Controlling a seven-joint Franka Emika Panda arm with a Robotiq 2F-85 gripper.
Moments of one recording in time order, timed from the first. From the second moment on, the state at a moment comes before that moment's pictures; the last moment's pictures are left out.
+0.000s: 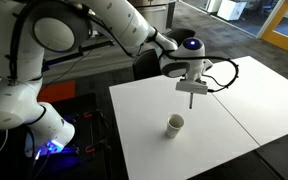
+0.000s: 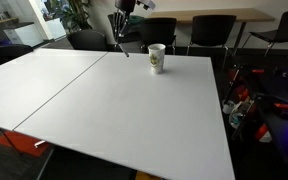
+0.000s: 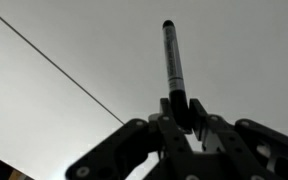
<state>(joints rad) -0.12 0.55 0.03 -1.77 0.21 2.70 -1.11</state>
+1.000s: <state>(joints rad) -0.07 0.81 -0.04 -1.49 -0.22 2.58 -0.72</state>
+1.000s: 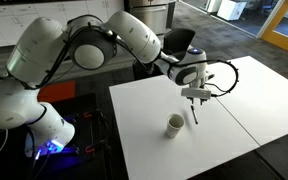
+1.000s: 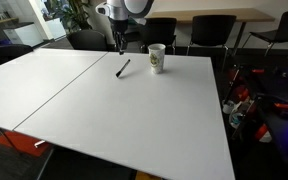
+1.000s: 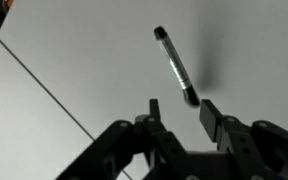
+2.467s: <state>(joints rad) -0.04 0.39 -0.04 -1.92 -0.29 2.75 -0.48</state>
